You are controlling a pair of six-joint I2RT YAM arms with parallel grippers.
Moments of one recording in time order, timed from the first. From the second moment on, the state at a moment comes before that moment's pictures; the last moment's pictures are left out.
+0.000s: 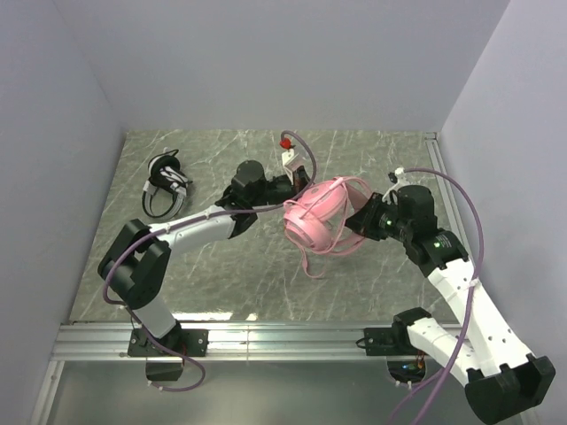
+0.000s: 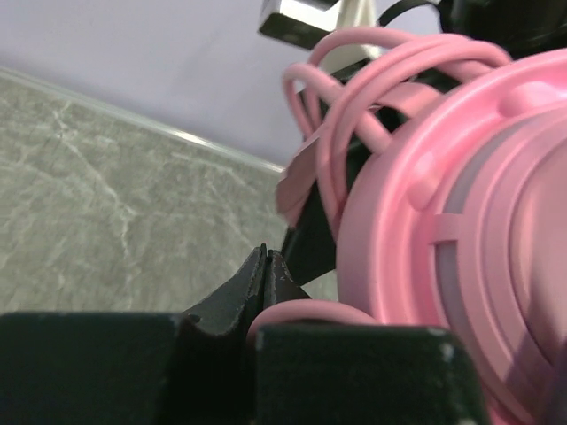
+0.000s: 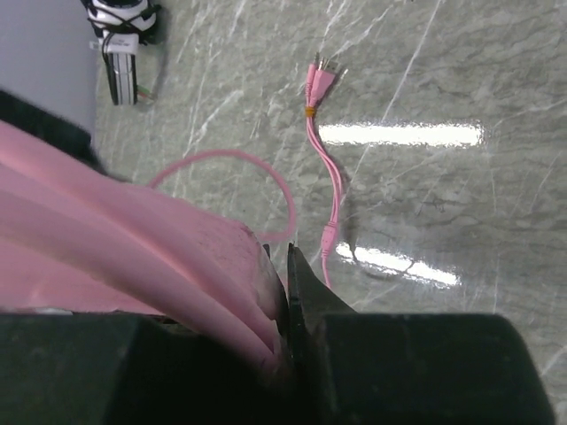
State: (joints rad) left arm -0.74 1.65 1.07 0.74 0.75 -0.48; right arm 0.30 0.87 0.86 -0.56 -0.30 0.66
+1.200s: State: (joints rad) left arm -0.70 1.59 1.34 0.02 0.54 0.21; right arm 0.73 0.87 0.93 -0.66 -0.09 0.44
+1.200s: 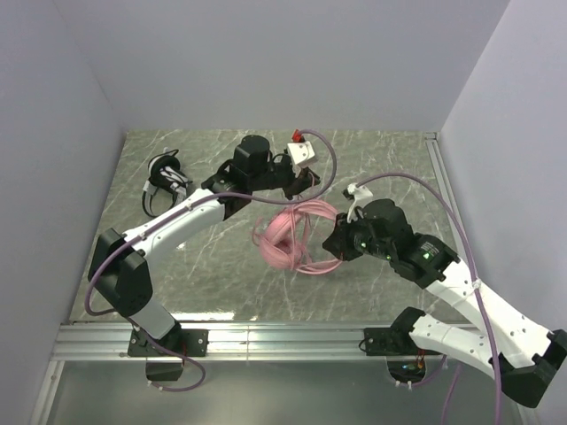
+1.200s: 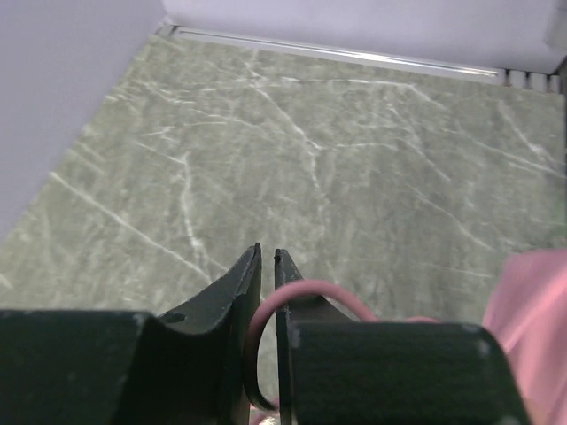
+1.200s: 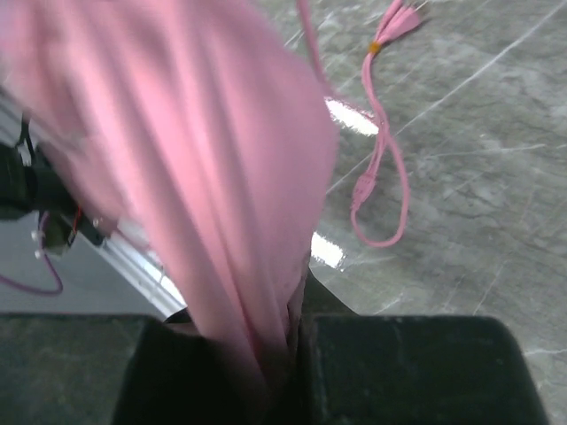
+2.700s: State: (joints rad) left arm -0.79 1.59 1.63 -0.47 -0.36 0.42; right arm 0.79 1.00 0.98 -0.72 0.12 0.46
